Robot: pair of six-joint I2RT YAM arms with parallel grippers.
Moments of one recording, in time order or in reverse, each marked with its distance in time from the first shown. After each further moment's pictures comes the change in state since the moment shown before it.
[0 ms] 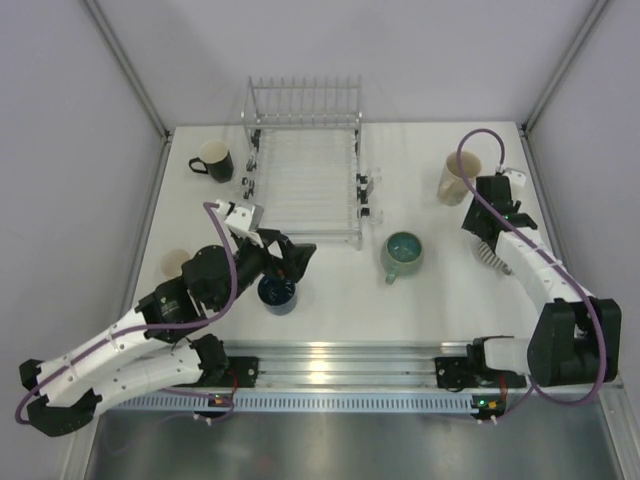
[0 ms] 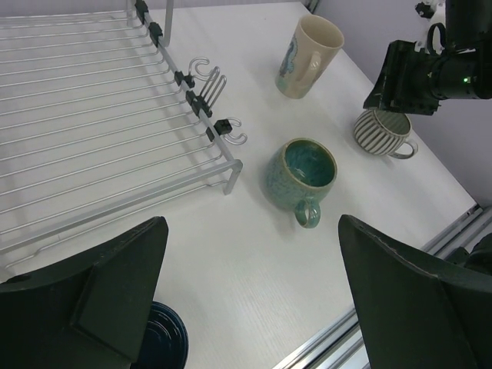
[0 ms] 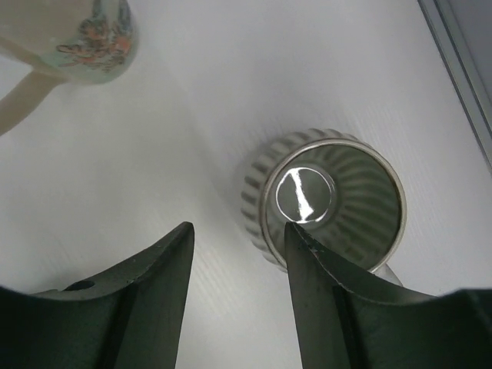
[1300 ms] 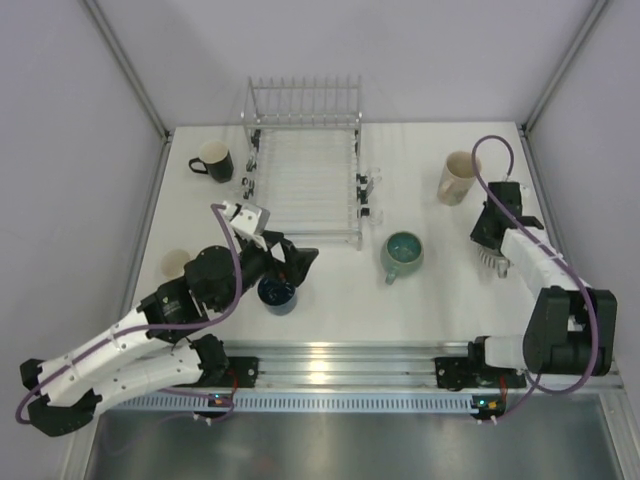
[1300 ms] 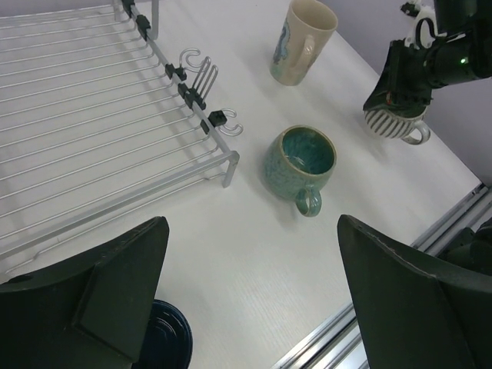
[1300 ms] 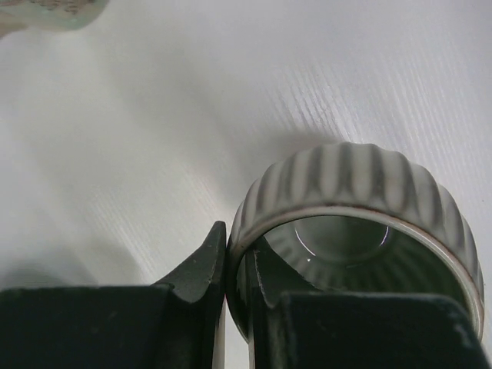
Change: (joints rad) left arm 0.000 -0.006 -0.013 0.001 0.032 0.040; right arm -0.125 0.095 -0.037 -0.007 -0.178 0.016
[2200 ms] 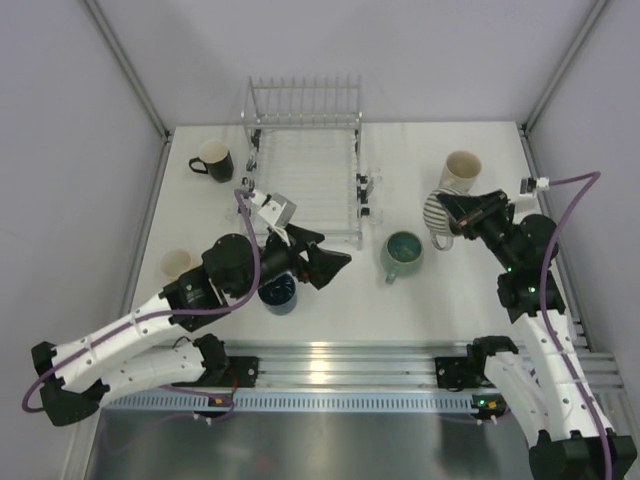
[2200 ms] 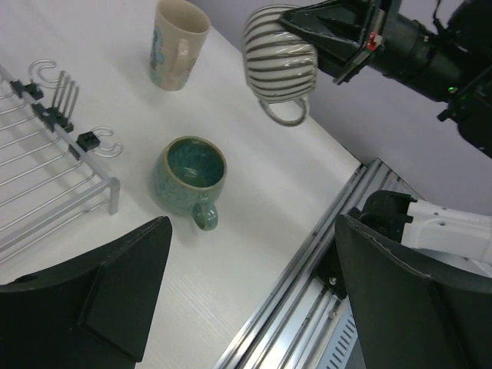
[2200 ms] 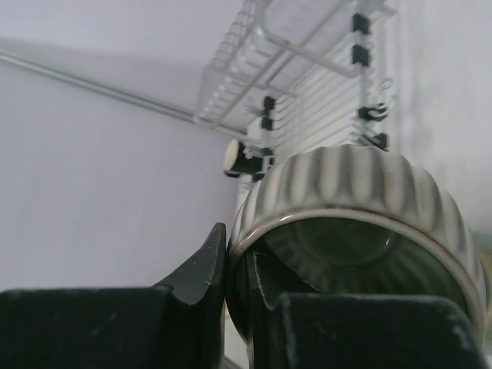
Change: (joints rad) left arm 0.000 0.138 0.027 0.178 0.266 -0.098; right arm 0.107 -0.690 -0.166 0.381 -0.577 0.674
